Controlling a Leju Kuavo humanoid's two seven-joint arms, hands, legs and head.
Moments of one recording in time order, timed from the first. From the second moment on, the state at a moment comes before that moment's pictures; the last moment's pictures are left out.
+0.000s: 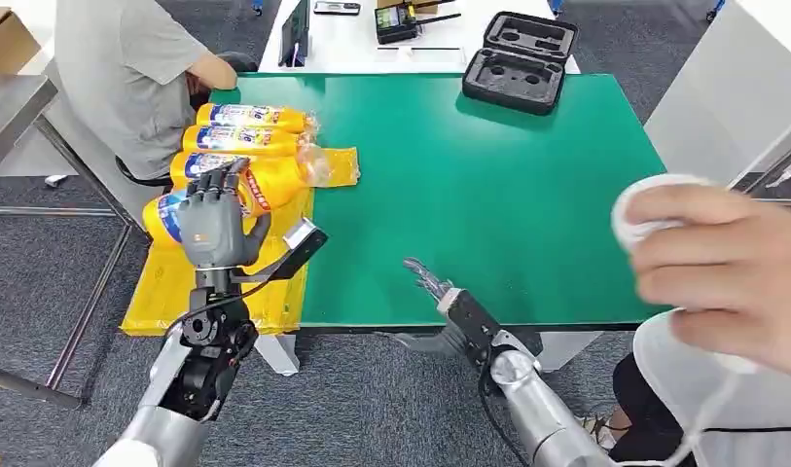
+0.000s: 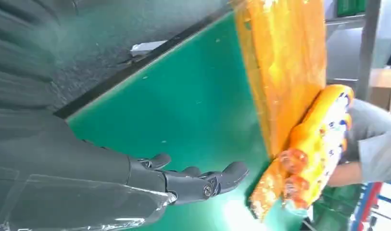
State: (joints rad) left arm -0.48 -0.16 -0.20 -1.00 -1.57 0.66 0.10; right arm -0.36 0.05 0.30 -0.79 0.35 0.22 -0.64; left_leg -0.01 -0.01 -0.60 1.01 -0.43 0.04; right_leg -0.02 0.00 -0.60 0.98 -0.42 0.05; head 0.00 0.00
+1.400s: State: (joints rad) left arm -0.75 0.01 -0.39 -0.30 -1.53 0.36 0.15; right arm -0.26 0.02 0.43 -1.22 0.29 0.28 -0.61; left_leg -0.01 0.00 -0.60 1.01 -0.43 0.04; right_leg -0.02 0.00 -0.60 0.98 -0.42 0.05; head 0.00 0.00
